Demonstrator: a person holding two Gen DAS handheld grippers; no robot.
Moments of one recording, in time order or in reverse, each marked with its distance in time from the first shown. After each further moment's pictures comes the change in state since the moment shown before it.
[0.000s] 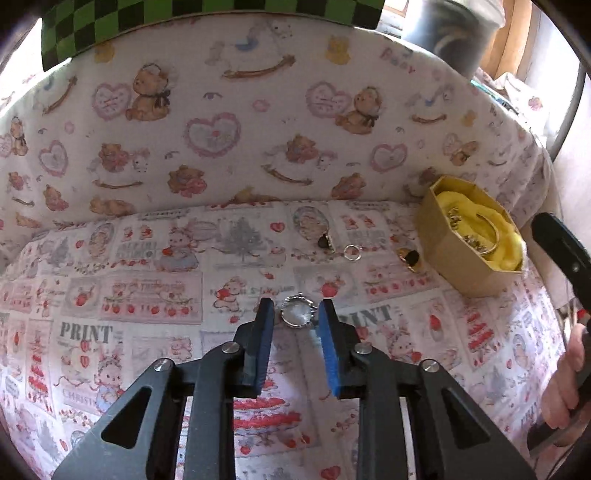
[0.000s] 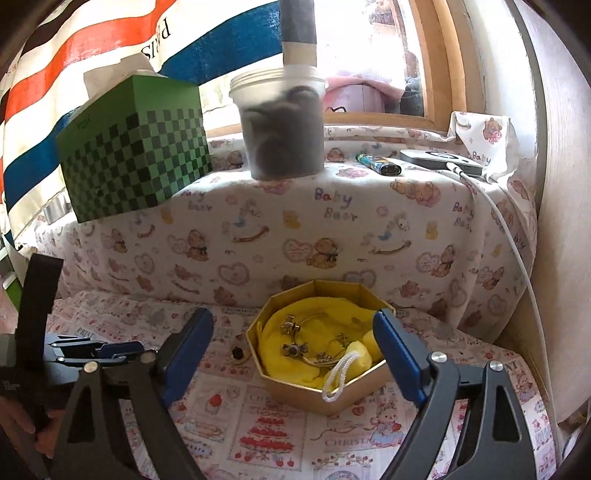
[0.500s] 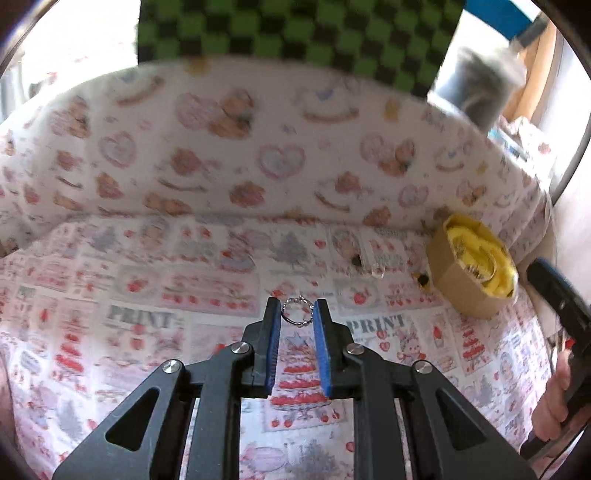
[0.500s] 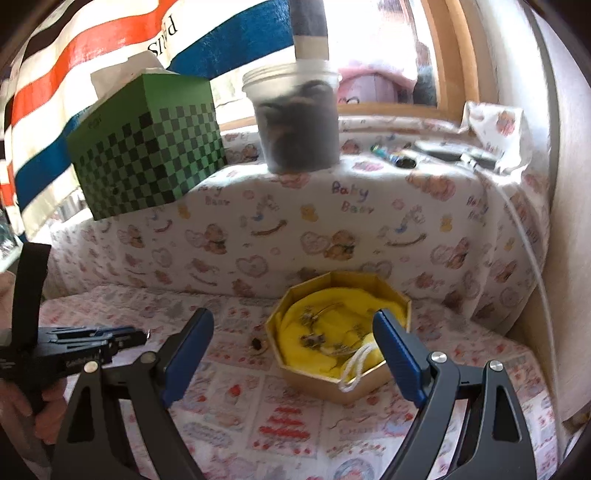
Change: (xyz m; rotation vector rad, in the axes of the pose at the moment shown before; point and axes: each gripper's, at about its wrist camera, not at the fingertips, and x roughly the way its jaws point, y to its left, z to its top) left arm -0.037 0.038 -0.005 -0.118 -0.082 0.017; right arm -0.004 0.000 0.007 0.033 0.095 0.114
